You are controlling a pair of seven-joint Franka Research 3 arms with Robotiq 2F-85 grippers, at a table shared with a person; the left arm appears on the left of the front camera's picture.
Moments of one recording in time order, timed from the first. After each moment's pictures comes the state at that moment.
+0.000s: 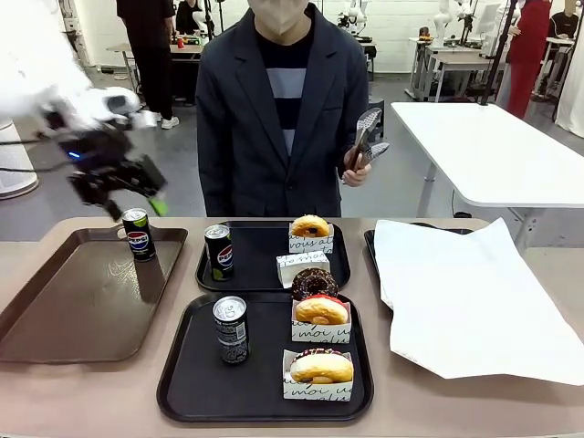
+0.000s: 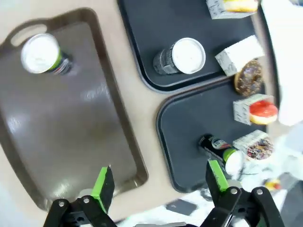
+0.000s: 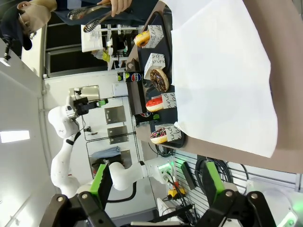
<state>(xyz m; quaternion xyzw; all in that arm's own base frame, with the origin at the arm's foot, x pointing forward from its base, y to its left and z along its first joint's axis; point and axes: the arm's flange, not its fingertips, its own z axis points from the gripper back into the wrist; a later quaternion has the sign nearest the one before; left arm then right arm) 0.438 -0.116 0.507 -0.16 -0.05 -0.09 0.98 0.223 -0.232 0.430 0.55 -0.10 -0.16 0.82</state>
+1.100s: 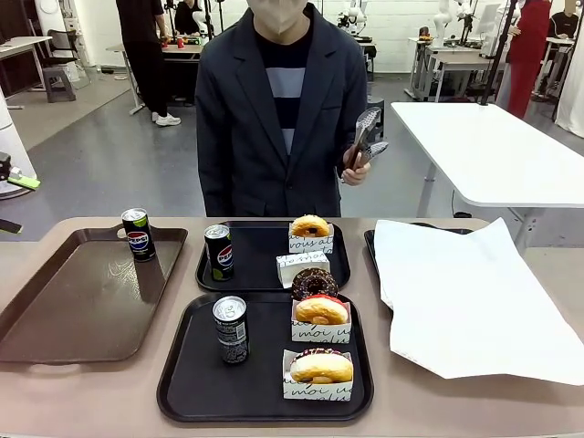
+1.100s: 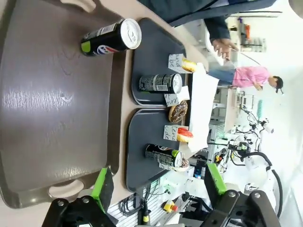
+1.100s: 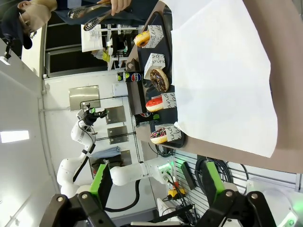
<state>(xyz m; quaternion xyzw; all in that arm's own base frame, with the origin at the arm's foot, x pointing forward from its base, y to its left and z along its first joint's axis) 0.385 0.120 0.457 -0.47 -0.10 0.10 0.87 0.223 -0.232 0.430 0.55 -0.10 -0.16 0.82</state>
